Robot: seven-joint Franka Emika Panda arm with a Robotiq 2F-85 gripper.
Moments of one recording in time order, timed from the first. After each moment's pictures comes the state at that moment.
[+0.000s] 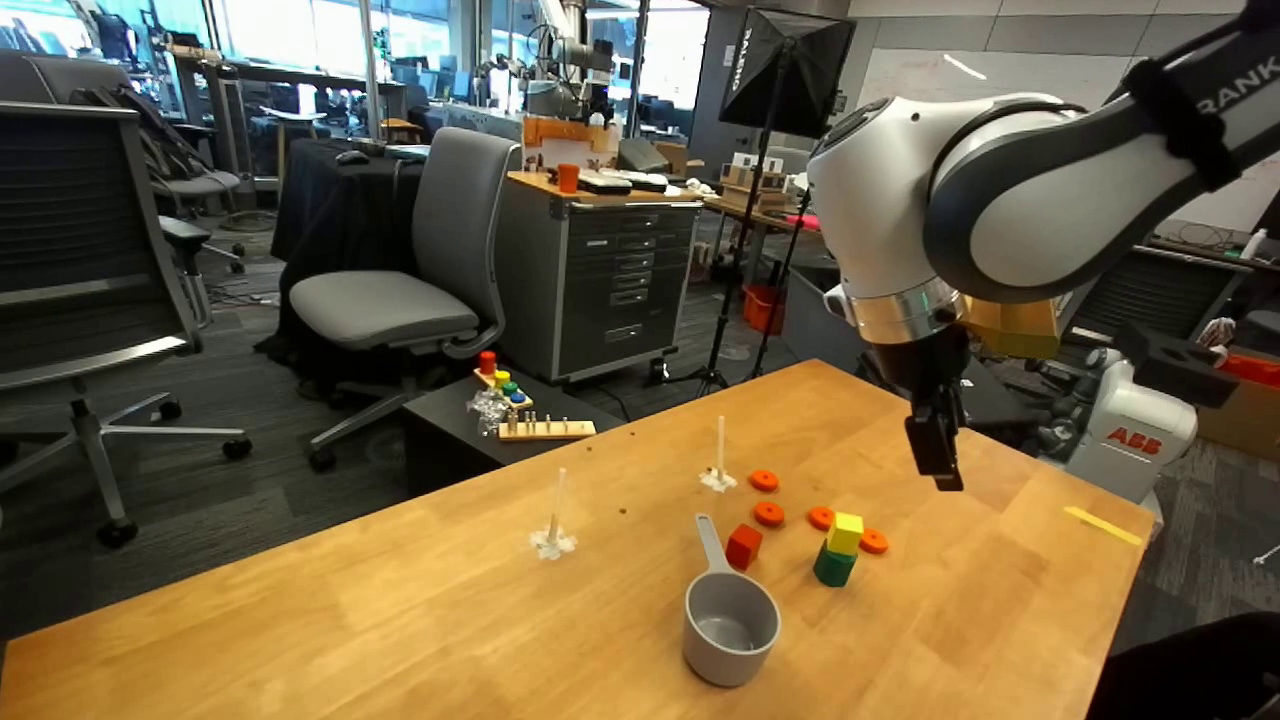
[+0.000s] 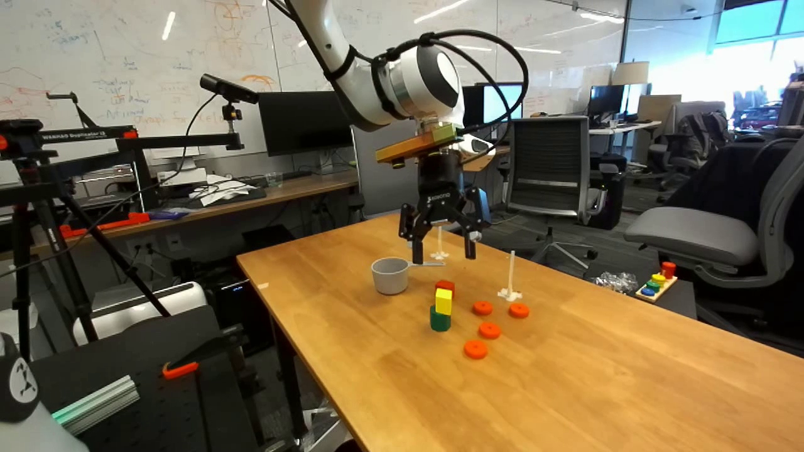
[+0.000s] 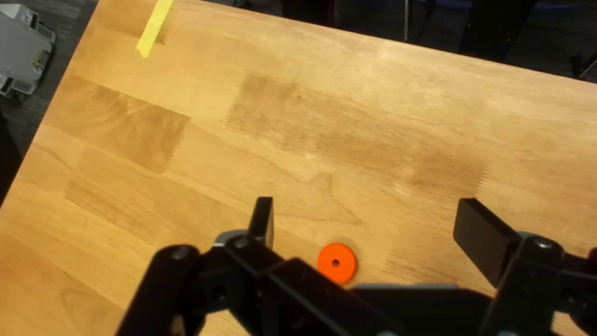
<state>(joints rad) 0.10 0.49 0.09 -1.92 -0.47 1.89 0.08</state>
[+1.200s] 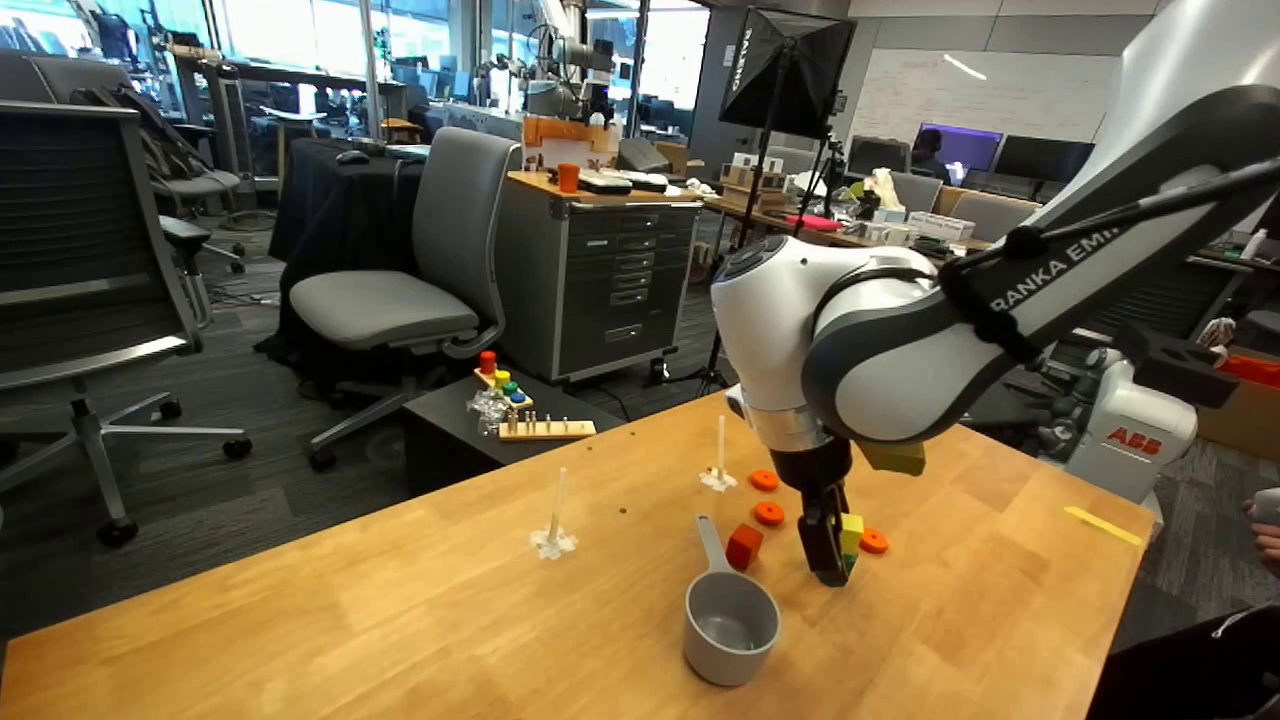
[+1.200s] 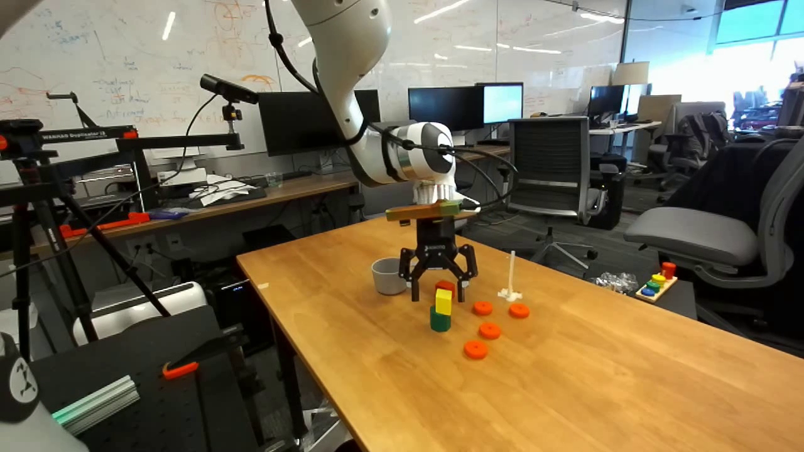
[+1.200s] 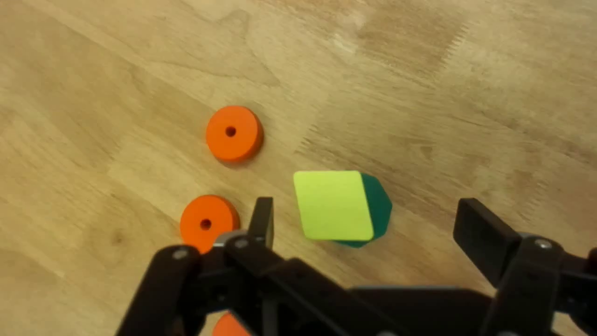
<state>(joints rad) 0.18 0.82 0.08 -1.69 -0.44 2.05 -0.01</state>
